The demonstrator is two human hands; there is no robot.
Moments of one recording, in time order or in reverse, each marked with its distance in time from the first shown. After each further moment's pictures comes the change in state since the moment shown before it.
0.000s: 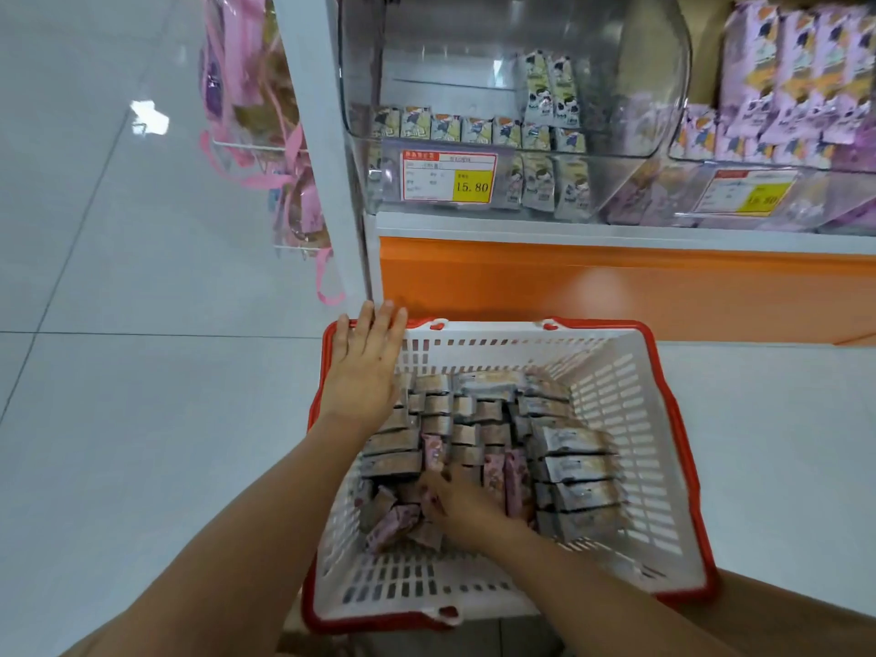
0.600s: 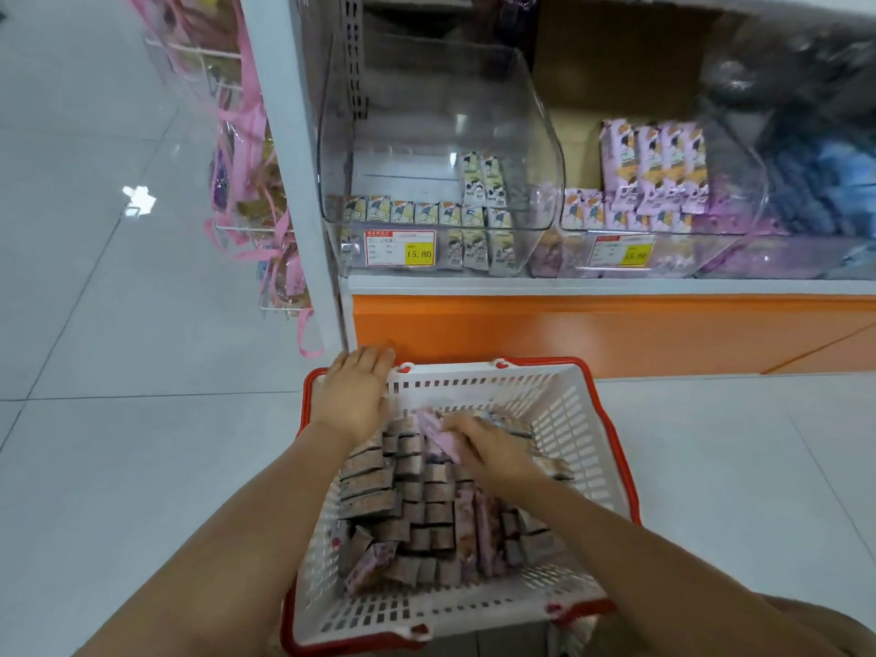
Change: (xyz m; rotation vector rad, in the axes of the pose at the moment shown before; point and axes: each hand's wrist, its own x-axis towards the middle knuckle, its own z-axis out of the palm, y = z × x) left_hand 0.009 0.015 -0.069 -0.120 -0.049 0.090; right_hand -0.065 0.023 -0.113 0.065 0.525 -0.225
